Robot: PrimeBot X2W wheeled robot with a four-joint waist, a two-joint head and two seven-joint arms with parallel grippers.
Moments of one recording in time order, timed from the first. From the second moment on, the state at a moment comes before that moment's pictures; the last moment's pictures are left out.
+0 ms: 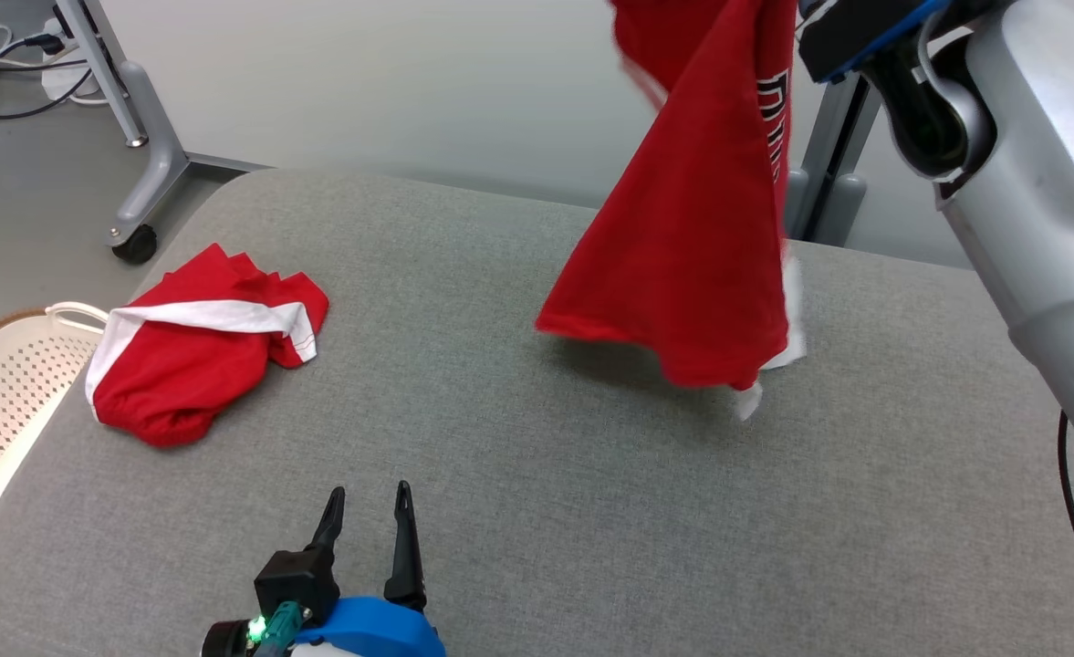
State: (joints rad) left arm -0.09 0.05 -0.33 0.42 -0.36 0.13 -0.26; right arm -1.29 -0.28 0.66 0.73 0.74 0.13 -0.26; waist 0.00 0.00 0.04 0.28
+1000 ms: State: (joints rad) left arm -0.16 0.05 -0.34 0.43 -0.34 0.13 -0.26; right arm -0.47 -0.33 -0.03 0.80 0.53 0.13 -0.26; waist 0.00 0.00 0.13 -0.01
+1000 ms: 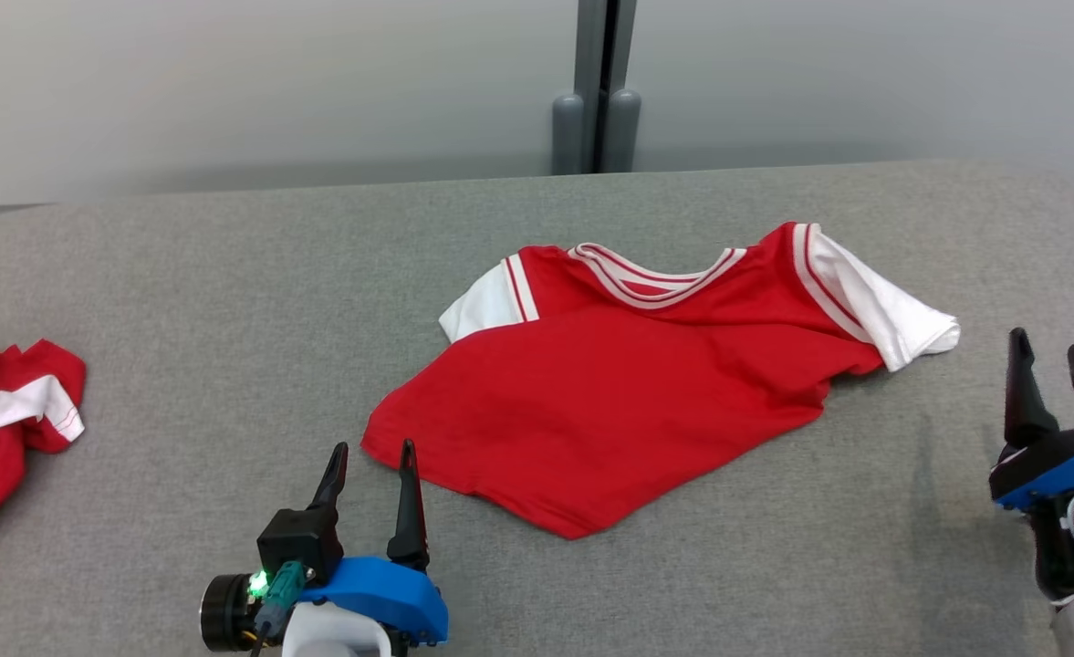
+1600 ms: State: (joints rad) left arm -0.14 0.05 -0.31 0.53 -0.38 0.12 -0.26; right arm -0.17 -0.09 -0.02 0.42 0.32 0.13 -0.26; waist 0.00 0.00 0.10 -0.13
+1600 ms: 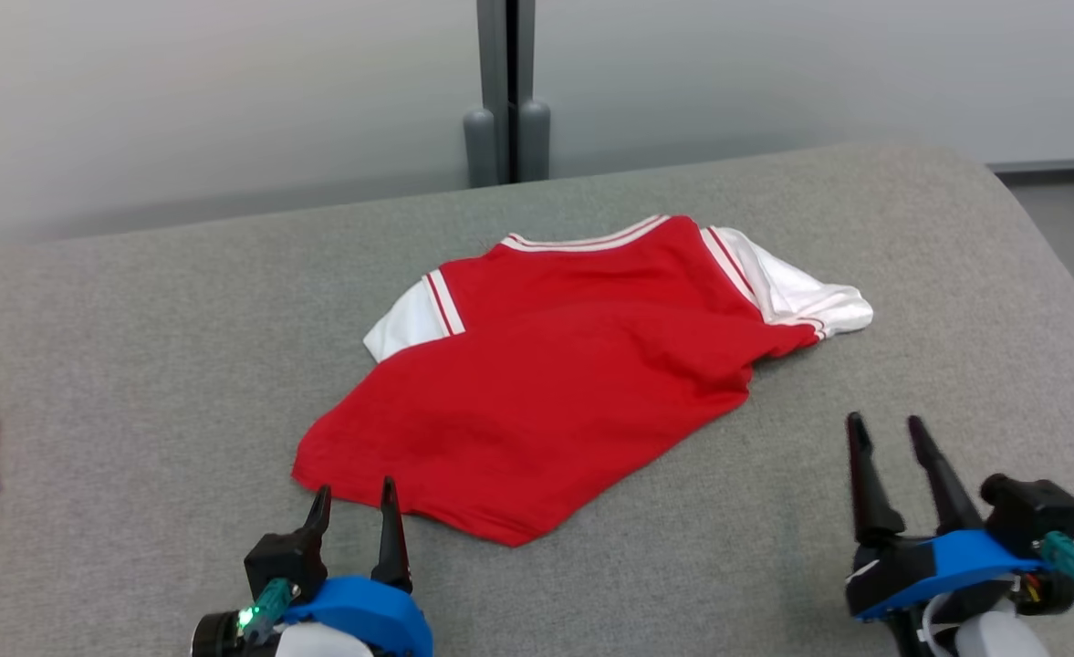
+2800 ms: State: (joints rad) left arm -0.61 0.15 -0.29 0.63 -0.26 0.10 -0.26; right arm -0.24 -0.07 0.09 0.39 0.36 0.13 -0.26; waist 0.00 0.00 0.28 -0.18
